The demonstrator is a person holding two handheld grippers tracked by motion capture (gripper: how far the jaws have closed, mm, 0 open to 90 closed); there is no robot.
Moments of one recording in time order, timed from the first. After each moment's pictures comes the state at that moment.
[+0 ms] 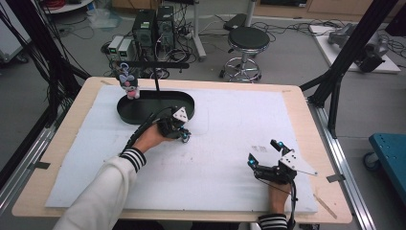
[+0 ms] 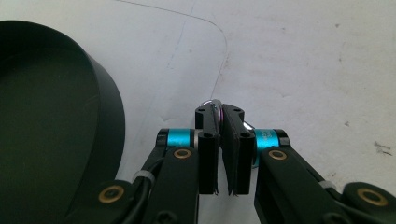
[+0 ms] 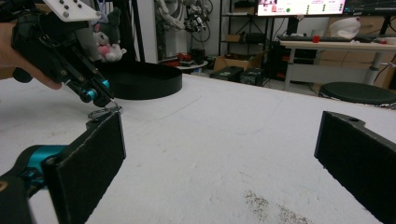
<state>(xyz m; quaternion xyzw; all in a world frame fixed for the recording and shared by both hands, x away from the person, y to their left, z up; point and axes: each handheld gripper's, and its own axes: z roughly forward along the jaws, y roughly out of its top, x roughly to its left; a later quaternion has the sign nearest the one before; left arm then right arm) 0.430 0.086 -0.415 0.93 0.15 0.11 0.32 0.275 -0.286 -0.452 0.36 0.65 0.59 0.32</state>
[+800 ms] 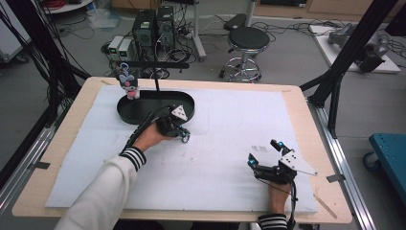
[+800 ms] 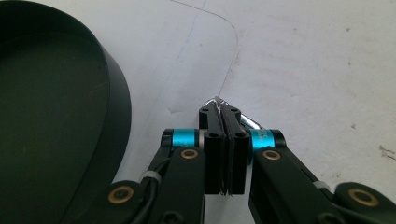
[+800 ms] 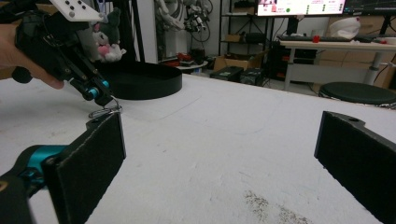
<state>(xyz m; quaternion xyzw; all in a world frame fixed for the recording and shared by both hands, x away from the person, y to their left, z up) 0.434 0.090 -0.415 0.93 0.18 0.10 0.31 0.275 -0.287 -0.452 0.36 0.65 0.59 0.32</state>
